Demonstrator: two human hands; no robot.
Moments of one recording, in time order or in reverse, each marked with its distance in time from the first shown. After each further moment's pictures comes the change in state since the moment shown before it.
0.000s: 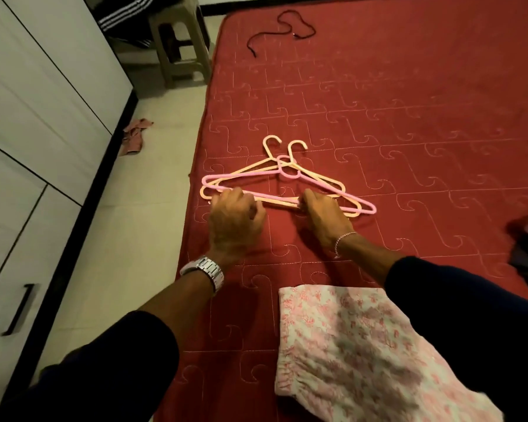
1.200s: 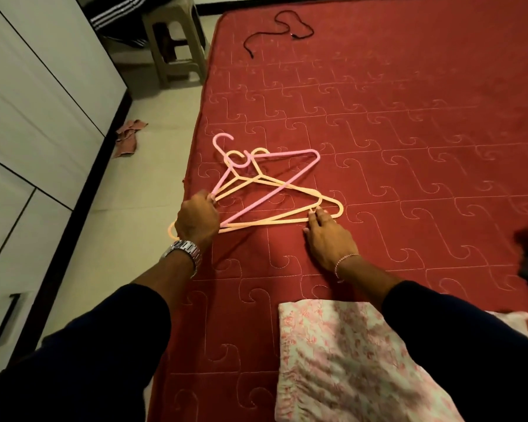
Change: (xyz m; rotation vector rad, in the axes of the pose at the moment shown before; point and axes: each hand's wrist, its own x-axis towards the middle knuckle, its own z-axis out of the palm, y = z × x) left_hand 0.034 -0.060 0.019 -0.023 -0.300 -0.624; right_hand -0.005 0.024 0.039 -0.234 -0.247 0.252
